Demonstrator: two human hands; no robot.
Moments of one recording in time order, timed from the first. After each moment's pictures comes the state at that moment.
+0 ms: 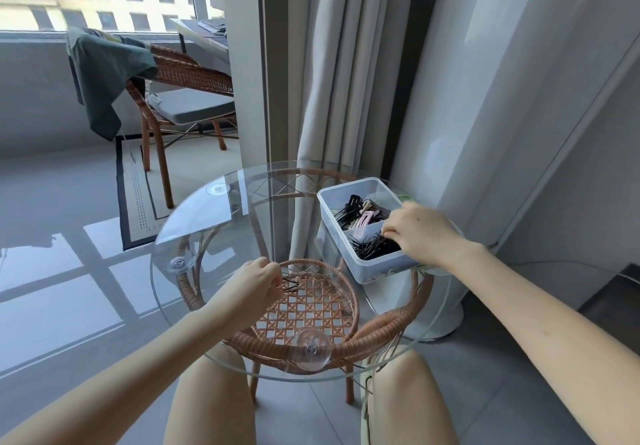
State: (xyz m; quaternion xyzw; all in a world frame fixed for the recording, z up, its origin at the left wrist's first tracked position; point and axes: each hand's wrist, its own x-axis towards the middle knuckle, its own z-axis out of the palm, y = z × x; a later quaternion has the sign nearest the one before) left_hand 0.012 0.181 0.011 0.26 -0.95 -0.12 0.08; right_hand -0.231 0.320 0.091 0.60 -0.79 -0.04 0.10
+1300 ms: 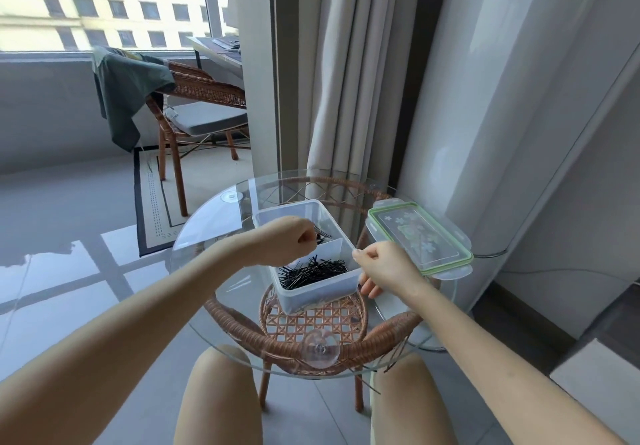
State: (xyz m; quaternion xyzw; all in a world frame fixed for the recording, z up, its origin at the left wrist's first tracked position) left_hand -0.021 0.186 0.114 0.21 -0.96 -0.18 -0.01; right_hand -0.163 0.313 0.058 0.40 -0.82 0.35 -0.22
